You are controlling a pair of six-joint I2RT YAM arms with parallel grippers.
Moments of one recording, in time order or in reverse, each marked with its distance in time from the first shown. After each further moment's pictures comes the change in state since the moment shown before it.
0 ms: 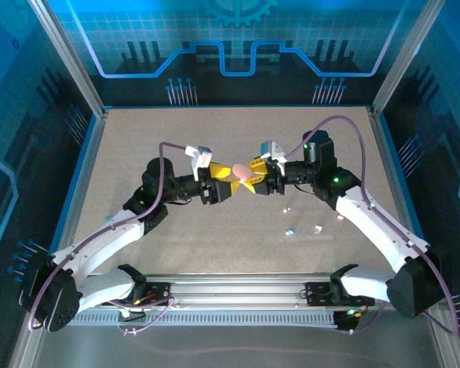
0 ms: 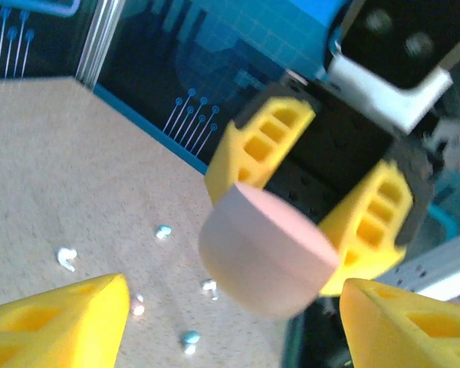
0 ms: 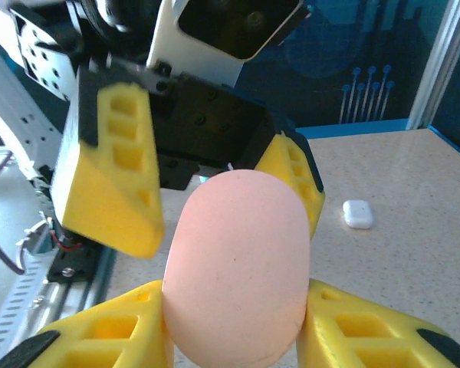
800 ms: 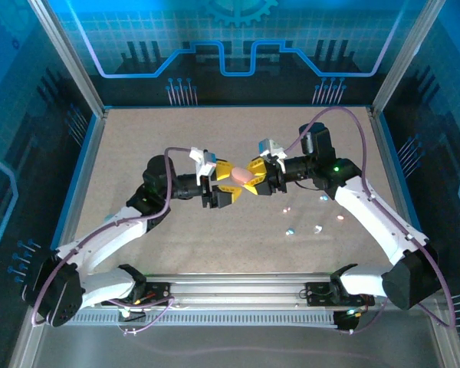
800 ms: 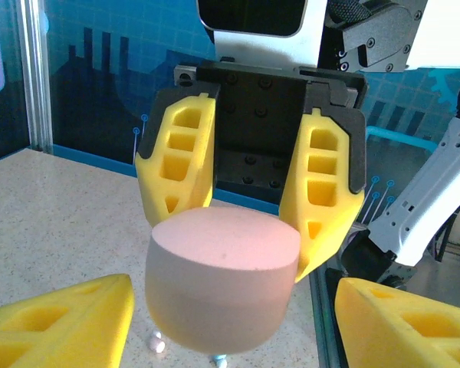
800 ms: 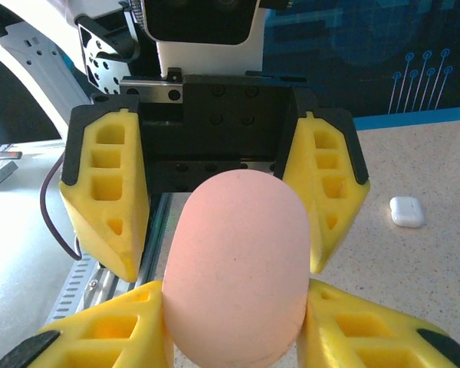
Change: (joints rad) left arm 0.000 0.052 0.035 0.079 0.151 0.213; right arm -0.006 0.060 0.120 -0.211 -0.091 -0.097
